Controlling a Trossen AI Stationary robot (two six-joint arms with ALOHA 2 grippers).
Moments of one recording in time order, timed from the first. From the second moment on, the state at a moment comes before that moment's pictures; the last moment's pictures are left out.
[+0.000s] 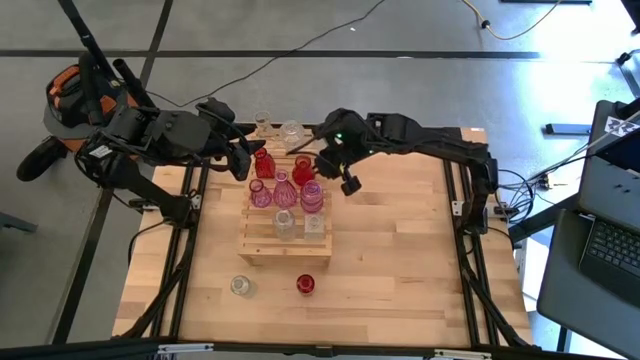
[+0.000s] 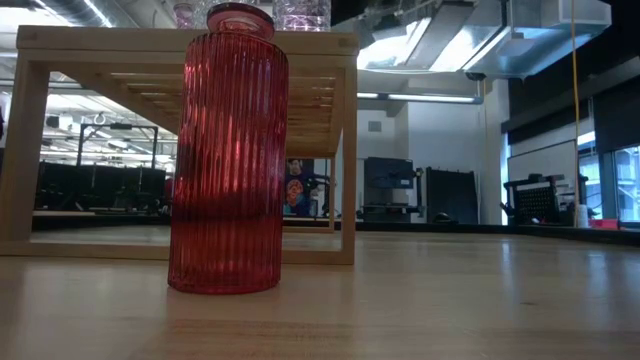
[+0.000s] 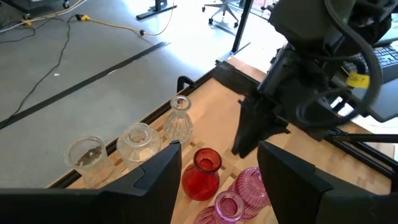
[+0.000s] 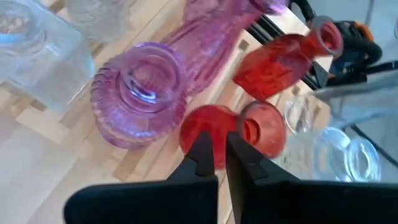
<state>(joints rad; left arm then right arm) -0.14 1.37 2.07 -1.31 -0.64 -0.59 -0.16 1.89 2.10 -1.04 -0.15 -0.80</state>
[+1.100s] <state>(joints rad) -0.14 1.37 2.07 -1.31 -0.64 -0.59 -0.15 1.97 2.10 -0.94 -0.06 -0.93</state>
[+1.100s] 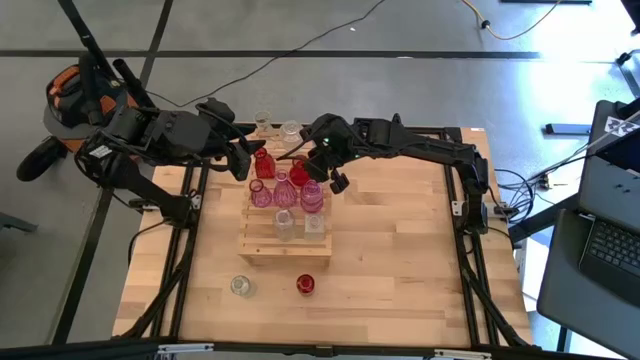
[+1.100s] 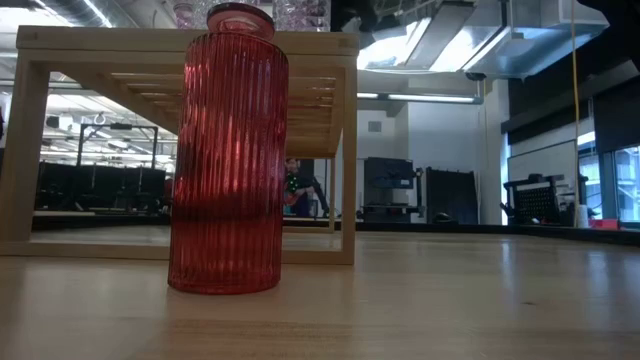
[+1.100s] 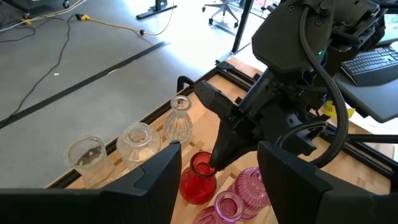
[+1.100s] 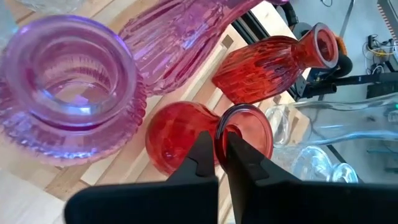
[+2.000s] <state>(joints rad) -0.14 1.37 2.07 -1.31 -0.63 -0.60 -0.16 1.98 2.10 -0.86 -0.04 -1.00</state>
